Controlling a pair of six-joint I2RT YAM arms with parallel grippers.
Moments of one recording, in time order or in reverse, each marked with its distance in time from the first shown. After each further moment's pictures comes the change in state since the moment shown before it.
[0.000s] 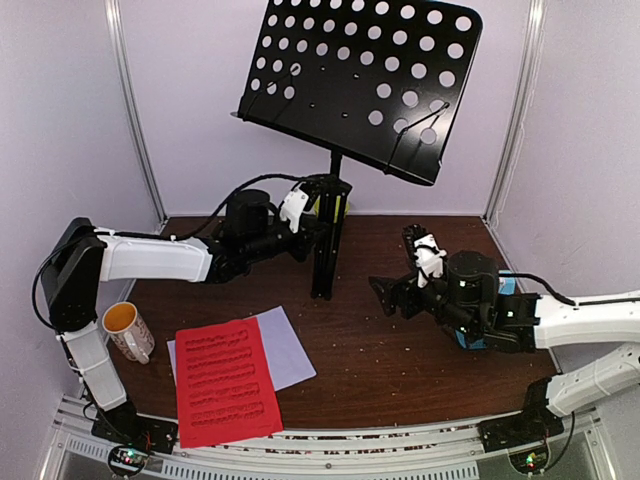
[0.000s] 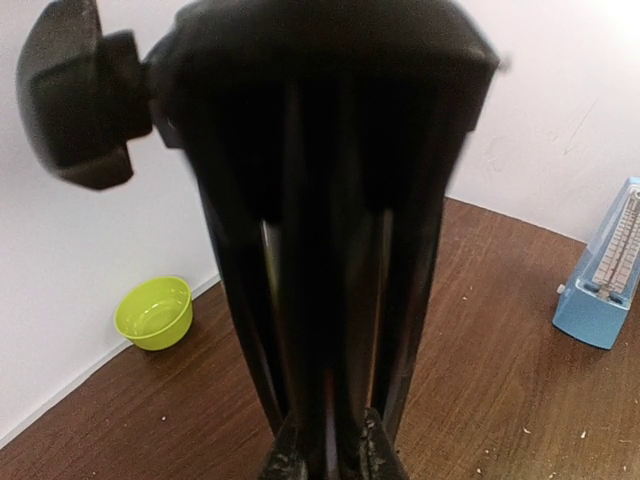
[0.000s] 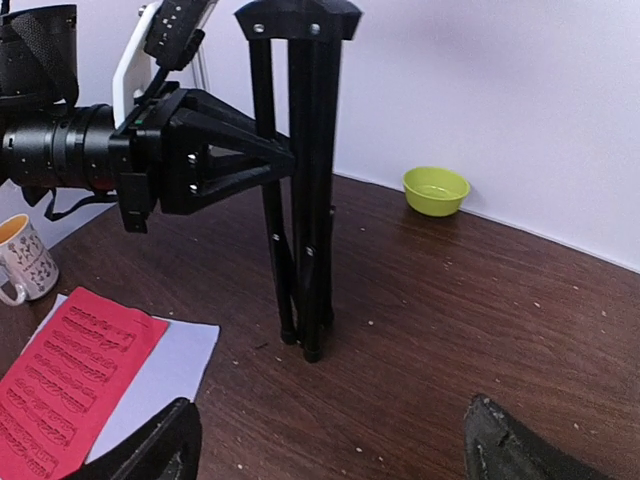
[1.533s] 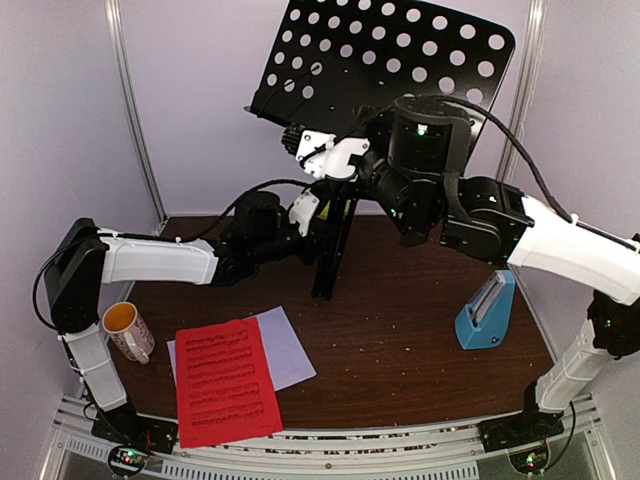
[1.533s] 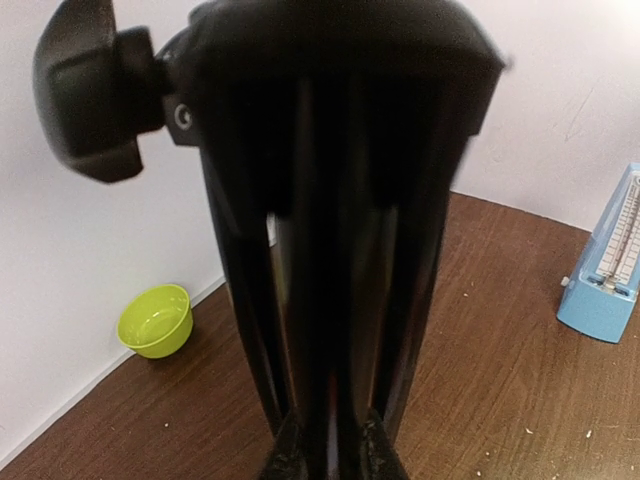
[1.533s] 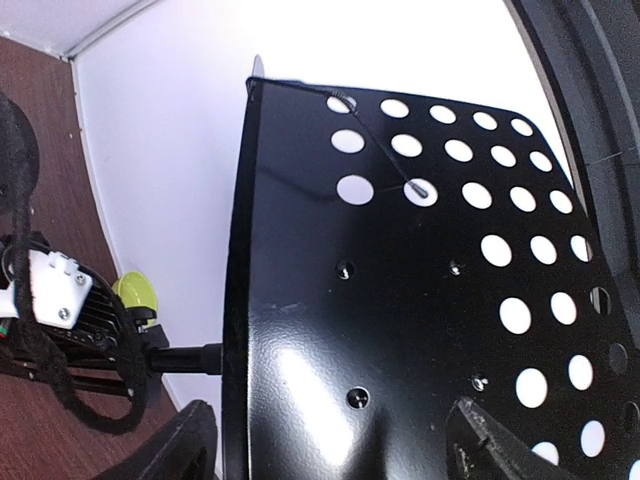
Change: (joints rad) left arm -0.048 0.013 0.028 -0.022 -0.063 0.034; right arm 0.217 0.458 1.110 -0.341 0.515 -1.431
